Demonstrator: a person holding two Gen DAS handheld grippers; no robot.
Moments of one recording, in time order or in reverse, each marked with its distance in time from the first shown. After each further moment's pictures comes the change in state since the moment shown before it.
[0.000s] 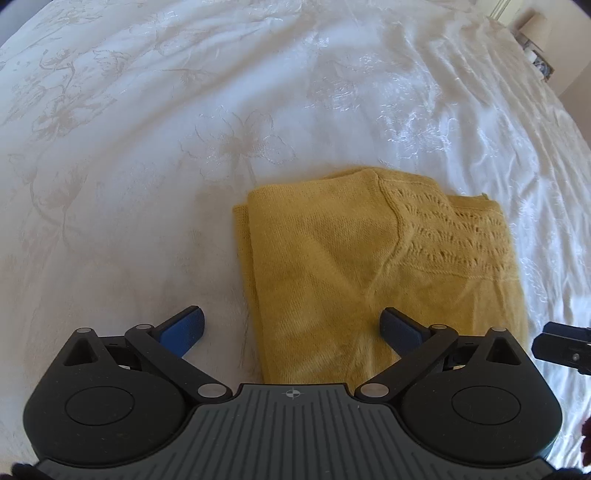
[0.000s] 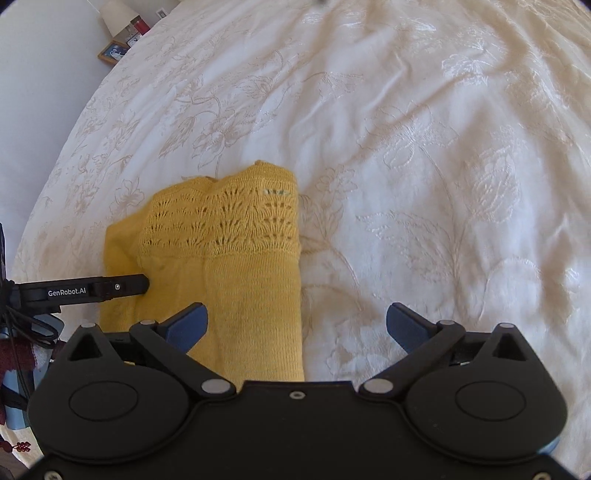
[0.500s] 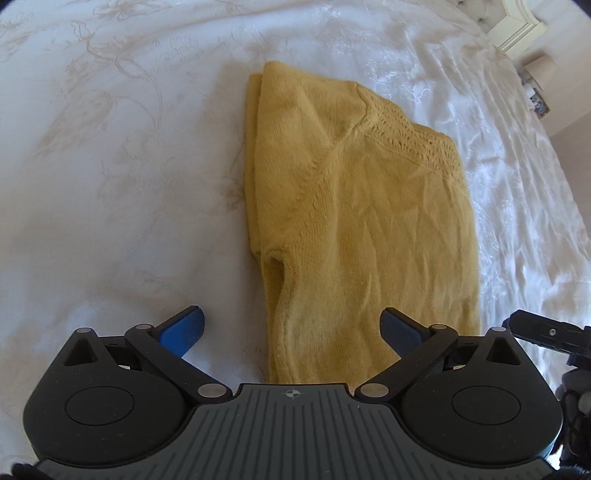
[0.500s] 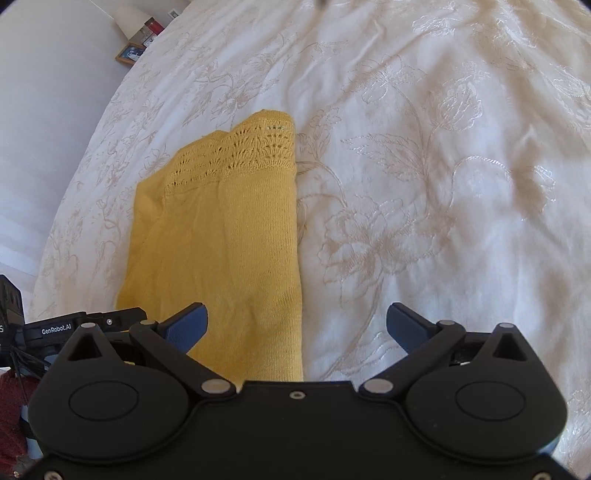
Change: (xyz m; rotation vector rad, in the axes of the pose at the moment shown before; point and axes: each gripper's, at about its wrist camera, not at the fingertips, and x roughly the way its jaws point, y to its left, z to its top) left arm -0.028 -0.006 -0.099 -0.176 0.033 -0.133; right arm -0.032 -0.022 -0.052 0.022 0.024 0.113
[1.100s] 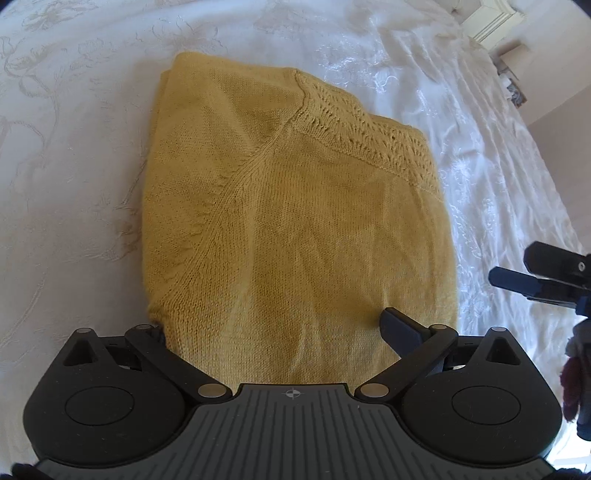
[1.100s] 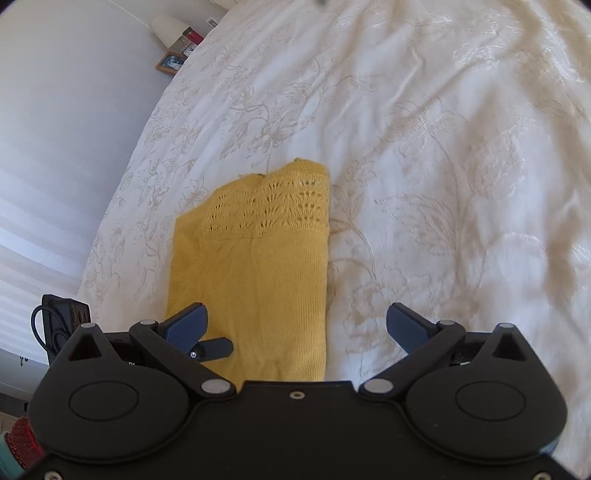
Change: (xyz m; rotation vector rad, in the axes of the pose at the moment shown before) left arm 0.036 -0.028 0.017 0.044 -0.009 -0.076; right arm 0.016 -0.007 0.064 -0.034 -0.004 0.171
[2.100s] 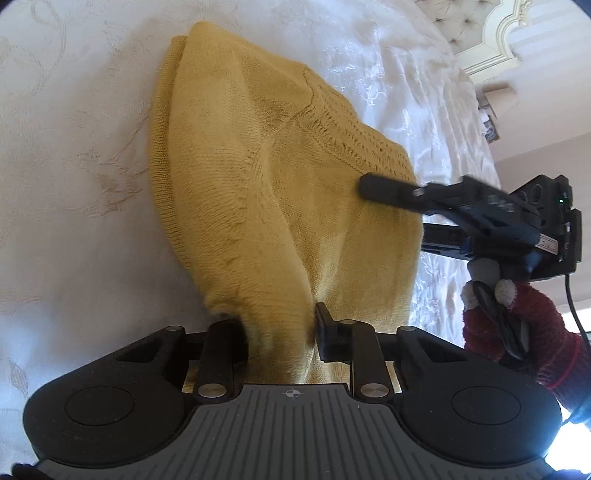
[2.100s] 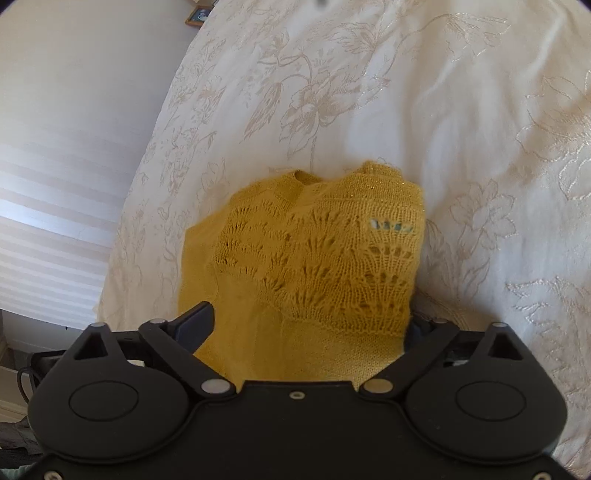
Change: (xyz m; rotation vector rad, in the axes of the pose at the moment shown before) left arm -0.001 0.022 -0.002 -0.170 0.033 -0.231; right arm 0.102 0.008 0.054 -0.021 0.194 0.131
